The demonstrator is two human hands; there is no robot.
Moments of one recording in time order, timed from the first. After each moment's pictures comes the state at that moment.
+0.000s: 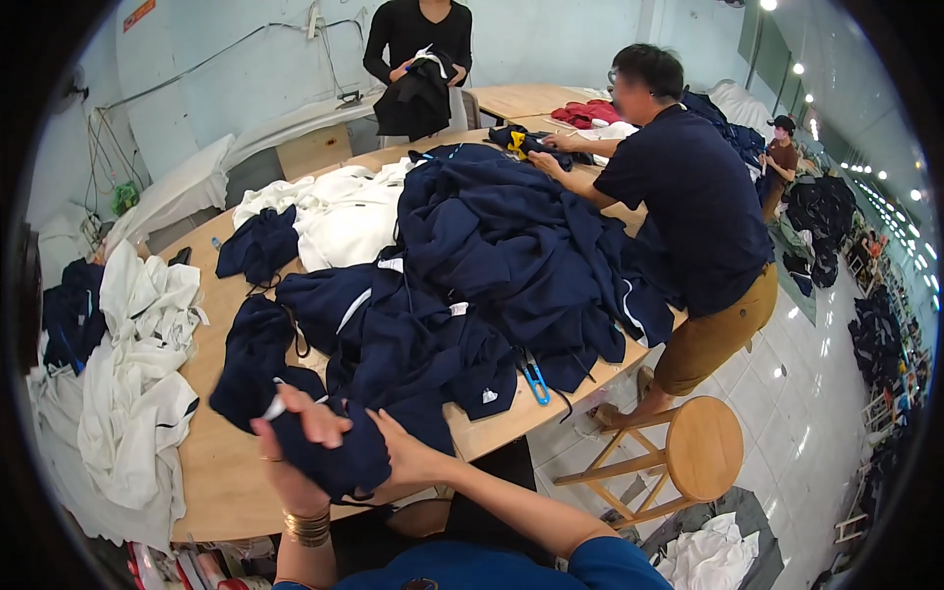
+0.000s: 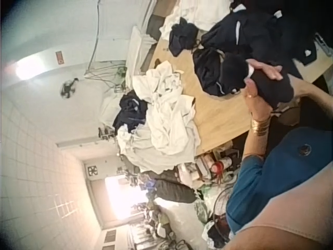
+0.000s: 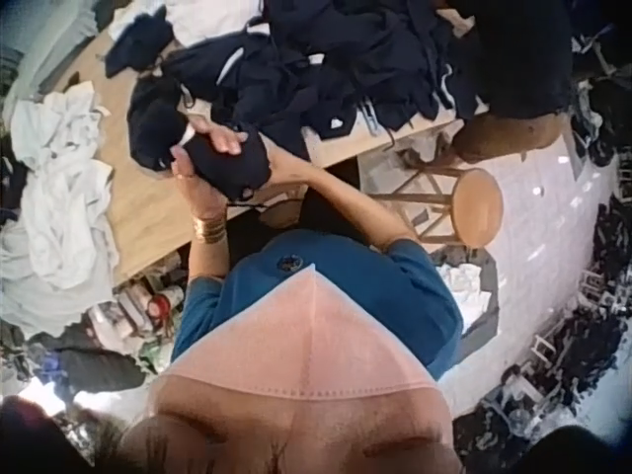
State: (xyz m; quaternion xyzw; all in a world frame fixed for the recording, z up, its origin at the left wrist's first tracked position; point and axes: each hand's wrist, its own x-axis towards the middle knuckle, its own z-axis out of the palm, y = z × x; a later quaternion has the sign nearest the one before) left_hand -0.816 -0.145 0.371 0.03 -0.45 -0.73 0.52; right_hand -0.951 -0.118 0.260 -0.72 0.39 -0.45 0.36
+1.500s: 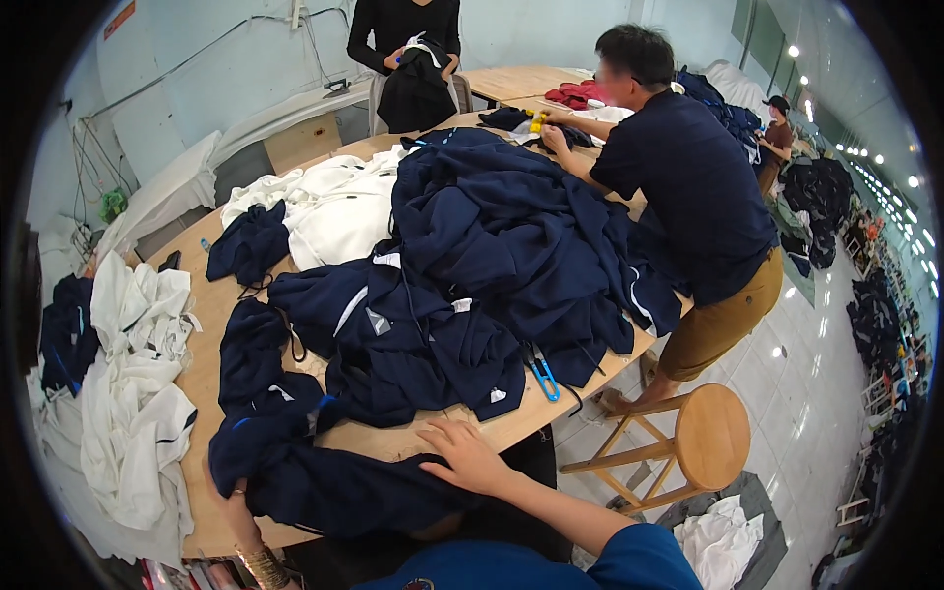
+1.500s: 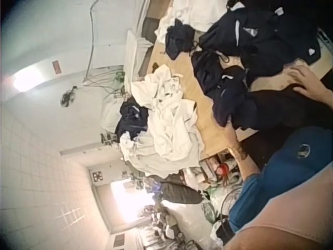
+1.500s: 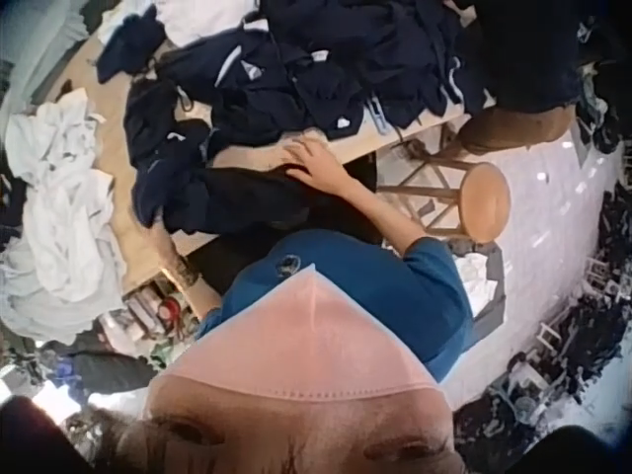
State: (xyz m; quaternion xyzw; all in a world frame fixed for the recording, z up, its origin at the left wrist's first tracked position) left_hand -0.650 -0.179 0.282 0.53 -0.60 -0.30 0.52; right_hand -0.992 -0.082 0.200 -0.72 0.61 -0.30 0.13
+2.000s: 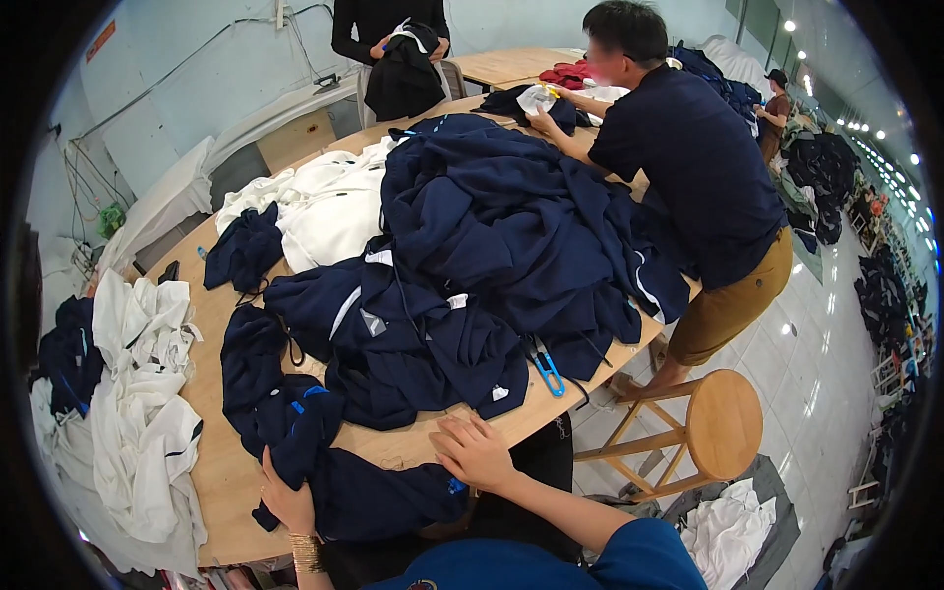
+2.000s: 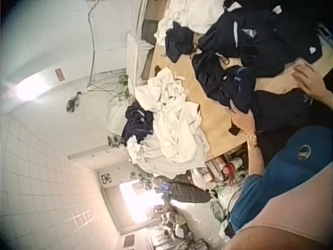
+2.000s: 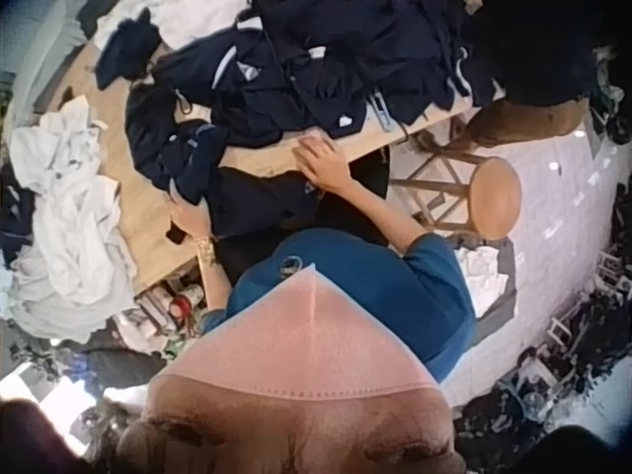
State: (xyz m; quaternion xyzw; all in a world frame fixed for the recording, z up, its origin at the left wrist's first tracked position) left_hand -0.689 -0.190 0.207 0.66 -0.71 0.04 0.26; right_hand -0.991 -0.081 0.168 -0.70 0.65 -0.29 -0.01
